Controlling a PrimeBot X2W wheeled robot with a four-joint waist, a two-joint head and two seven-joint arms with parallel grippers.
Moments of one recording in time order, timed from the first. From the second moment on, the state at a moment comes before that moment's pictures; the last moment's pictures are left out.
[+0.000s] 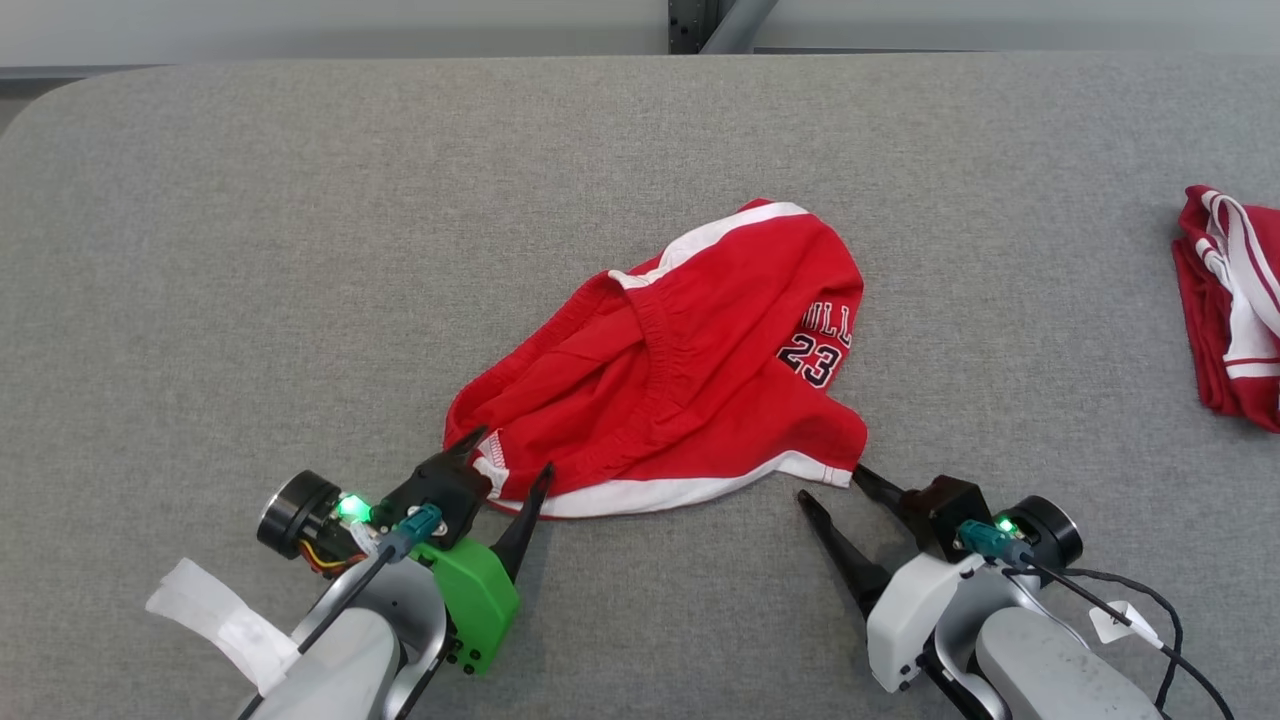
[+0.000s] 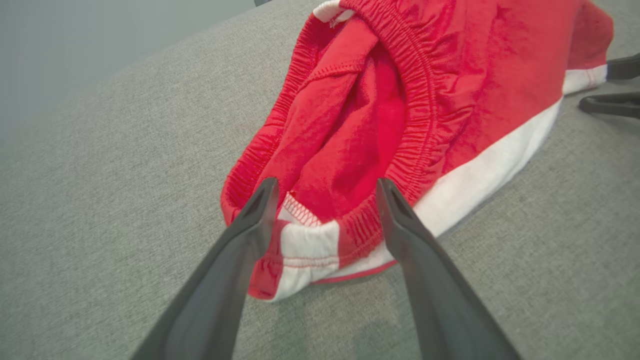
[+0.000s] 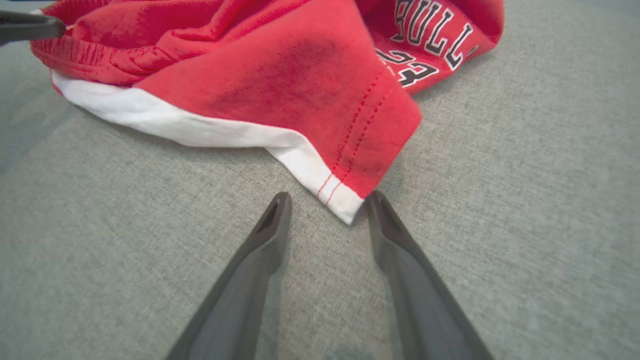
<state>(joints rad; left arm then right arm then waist) -0.32 0.25 -0.51 0.31 -0.16 -0.13 0.04 -0.33 -0.25 0.57 0.54 0.30 0.13 -0.20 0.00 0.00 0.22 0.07</state>
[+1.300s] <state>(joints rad) -0.57 0.60 -0.96 0.17 -0.38 -0.13 0.32 -0.36 -0.26 0.64 0.53 0.35 0.13 -0.21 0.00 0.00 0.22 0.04</state>
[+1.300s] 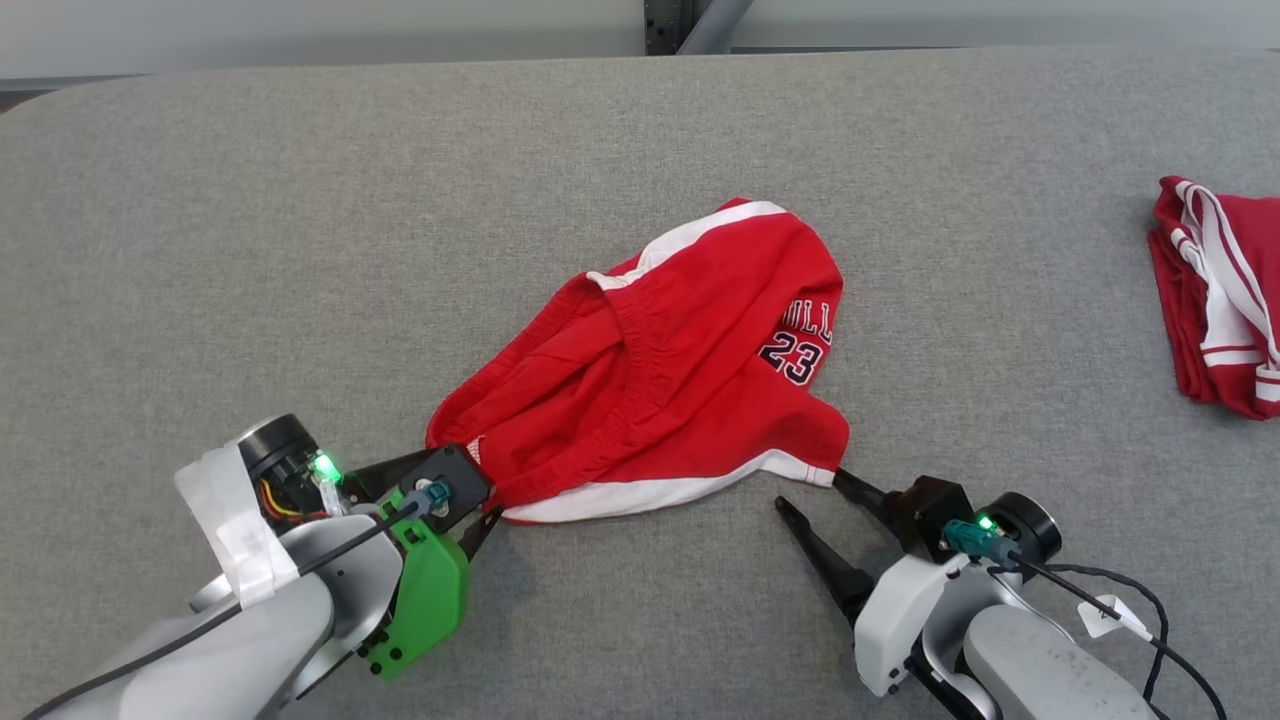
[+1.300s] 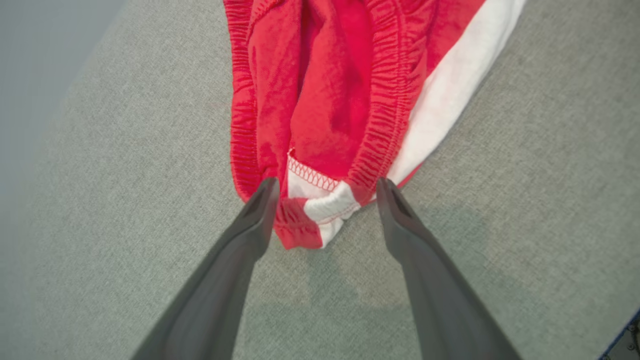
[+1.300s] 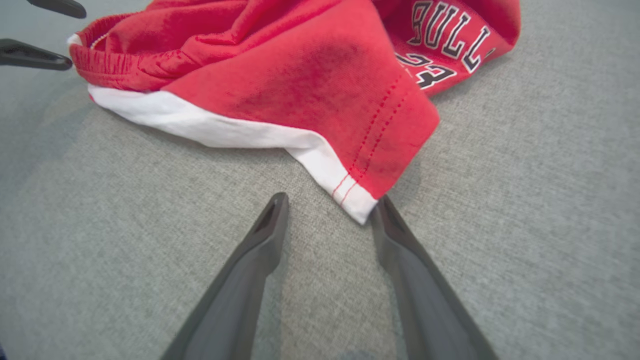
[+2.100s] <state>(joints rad) -0.65 0.62 -1.02 0.22 -0.55 -0.11 0.33 -0.37 -0.26 0.63 0.55 0.36 0.13 -0.23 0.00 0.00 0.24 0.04</state>
